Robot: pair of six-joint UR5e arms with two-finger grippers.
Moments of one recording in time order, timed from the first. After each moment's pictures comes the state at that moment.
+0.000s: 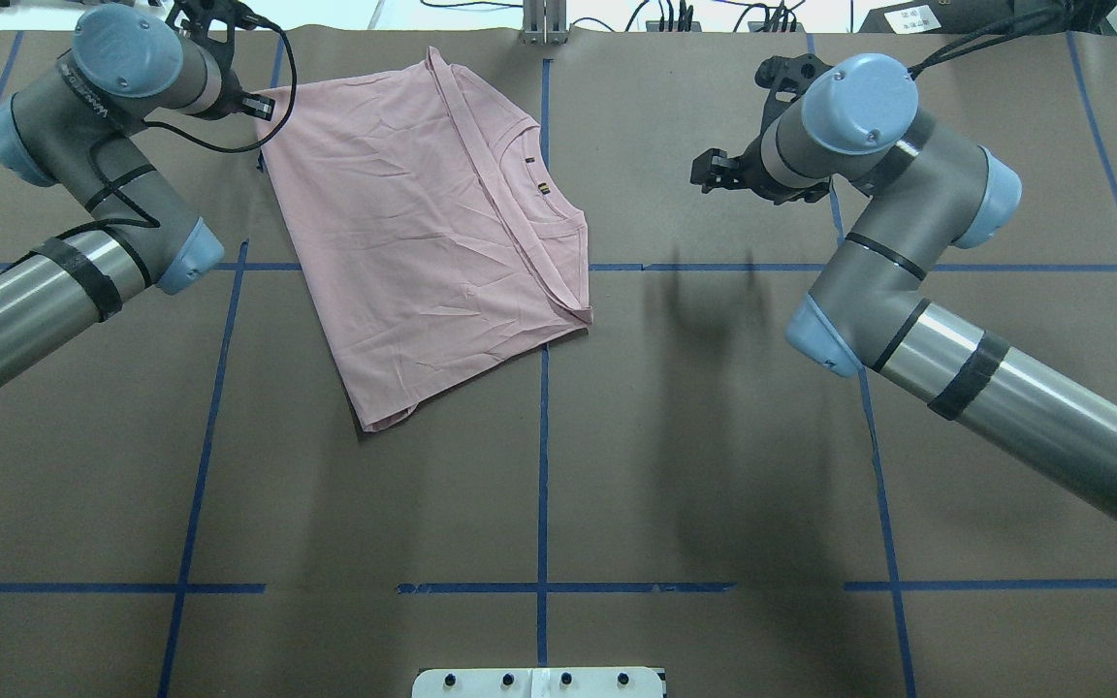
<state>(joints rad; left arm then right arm) -0.95 -2.28 -0.95 -2.33 -1.70 -0.61 0.79 -0.94 1.37 -1.14 1.80 1.22</state>
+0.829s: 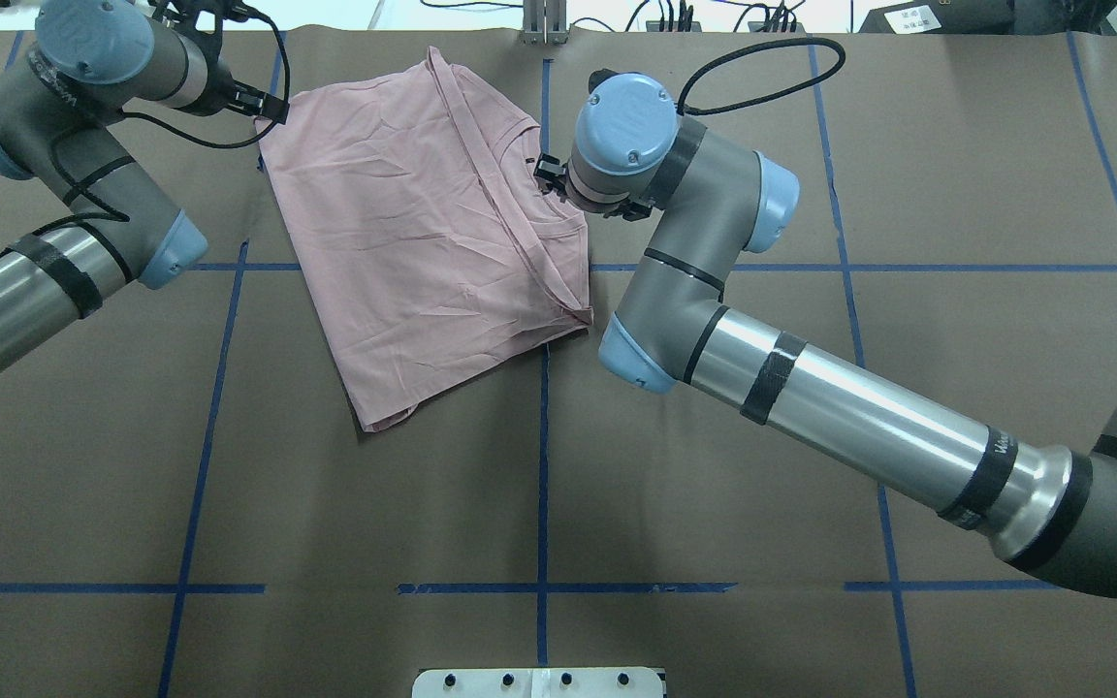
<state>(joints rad) -0.97 -2.25 -1.02 -2.35 -1.78 -0.61 0.65 -0.63 1.12 -1.20 1.69 1.46</state>
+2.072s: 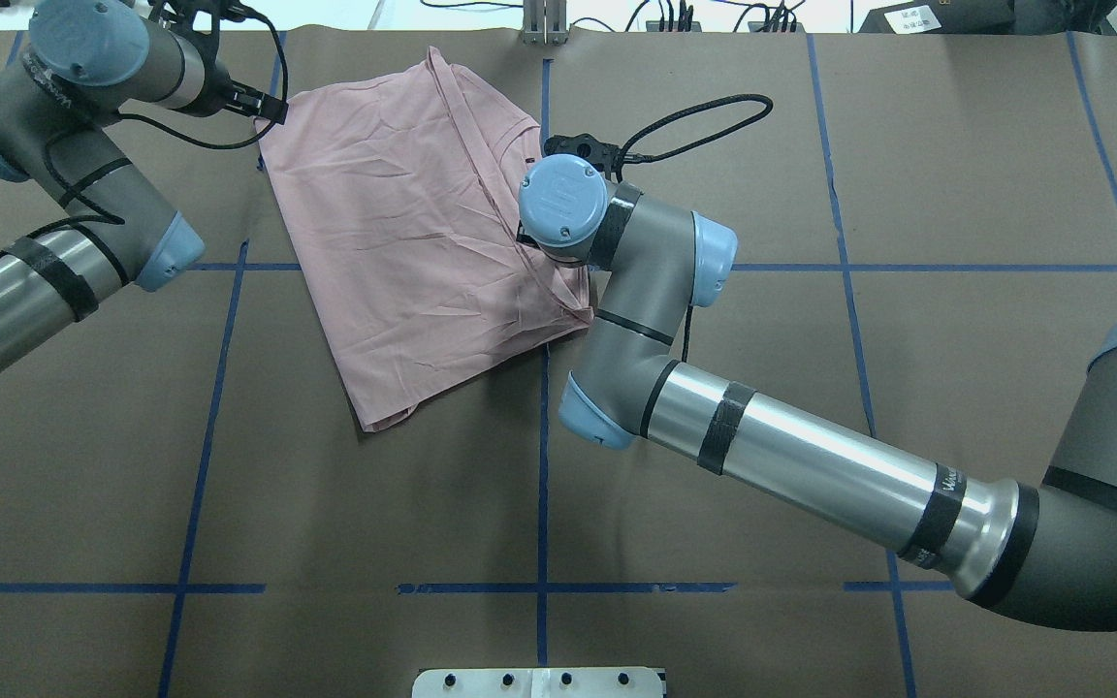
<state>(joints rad) -0.97 -2.24 -1.04 -2.35 -1.78 -0.62 0.57 -0.61 1.06 -1.26 1.59 1.37</state>
